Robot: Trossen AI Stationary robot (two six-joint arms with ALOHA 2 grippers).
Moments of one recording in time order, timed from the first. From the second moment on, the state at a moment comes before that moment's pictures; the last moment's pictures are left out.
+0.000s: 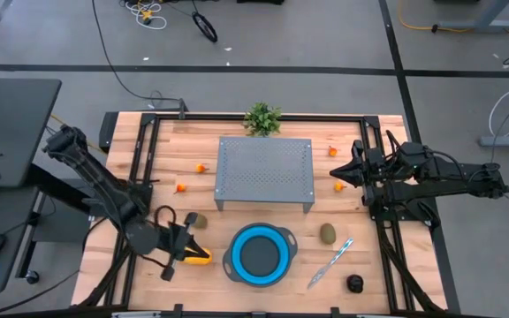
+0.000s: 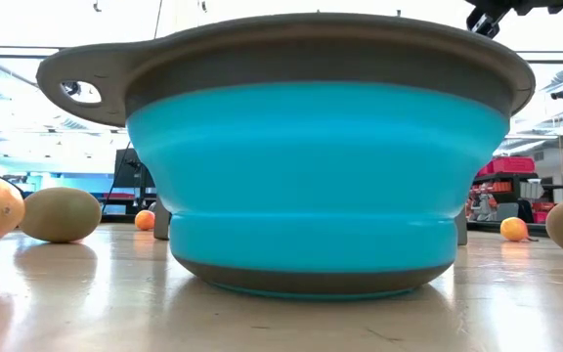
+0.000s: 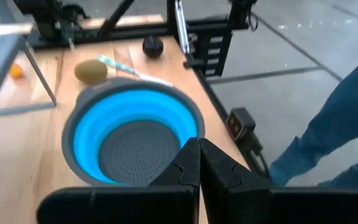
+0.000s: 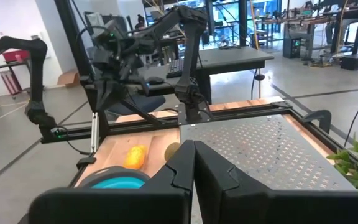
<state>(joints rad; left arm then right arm) -0.78 1.16 0.78 -0.05 -0.43 -0.27 -0.01 0.46 0.58 -0.18 -0.05 0.14</state>
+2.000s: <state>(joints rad) -0.50 1.23 0.78 -0.22 -0.30 -1.12 0.00 0.46 0.58 -0.18 -0.05 0.14</state>
